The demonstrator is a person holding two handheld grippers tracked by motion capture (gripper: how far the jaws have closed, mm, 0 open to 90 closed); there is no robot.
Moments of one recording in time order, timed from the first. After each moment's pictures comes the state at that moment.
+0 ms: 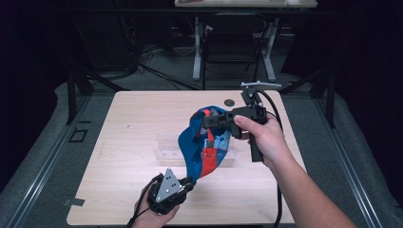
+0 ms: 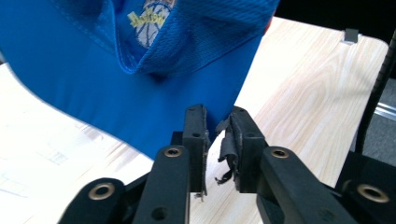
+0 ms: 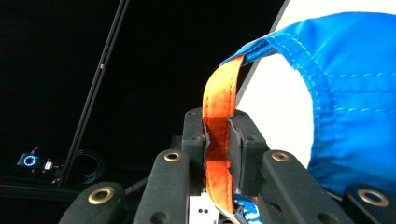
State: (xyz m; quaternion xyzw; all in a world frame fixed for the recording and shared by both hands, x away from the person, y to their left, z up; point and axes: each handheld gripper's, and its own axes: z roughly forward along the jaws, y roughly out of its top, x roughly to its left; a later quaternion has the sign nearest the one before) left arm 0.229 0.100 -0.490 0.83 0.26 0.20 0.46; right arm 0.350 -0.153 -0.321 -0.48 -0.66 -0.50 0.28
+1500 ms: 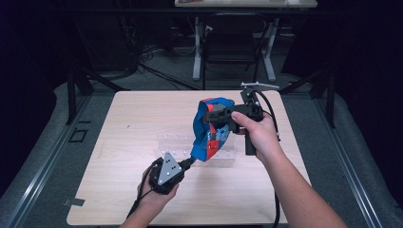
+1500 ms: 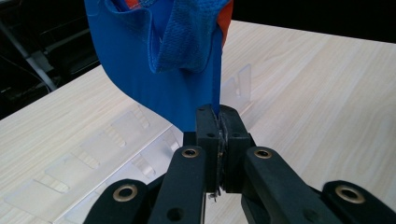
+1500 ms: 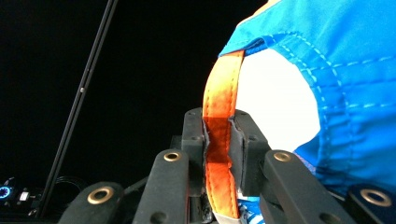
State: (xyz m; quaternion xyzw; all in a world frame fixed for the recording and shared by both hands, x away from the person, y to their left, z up) left arm 0.275 0.100 -0.490 0.80 0.26 0.26 0.47; right arm 0.379 -0.157 -0.348 -0.51 -0.64 -0.51 0.25
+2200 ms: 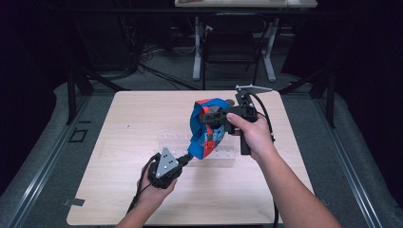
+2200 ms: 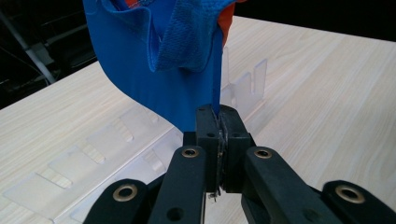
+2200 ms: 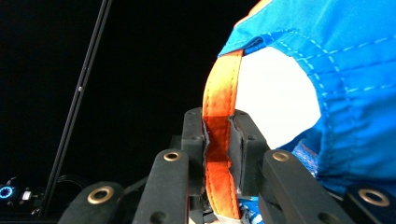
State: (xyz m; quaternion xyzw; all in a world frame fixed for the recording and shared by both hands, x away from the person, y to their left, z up) left arm 0.291 0.108 -0.500 0.80 0.27 0.25 0.48; right arm 0.390 -0.148 -0.365 -0.52 -0.64 -0.50 0.26
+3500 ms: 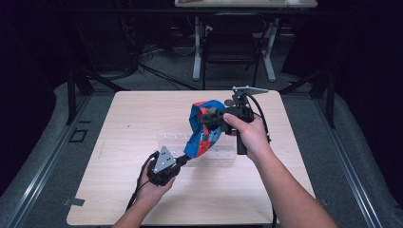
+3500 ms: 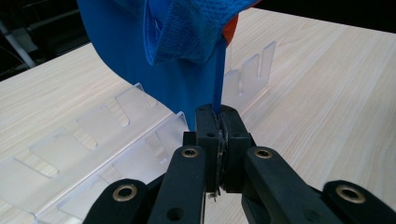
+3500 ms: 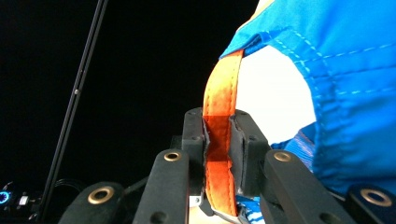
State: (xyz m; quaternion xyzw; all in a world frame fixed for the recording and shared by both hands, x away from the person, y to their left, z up) left arm 0.308 0.118 -0.520 0.80 0.28 0.22 0.48; right arm 0.396 -0.142 -0.373 -0.52 -0.64 -0.50 0.26
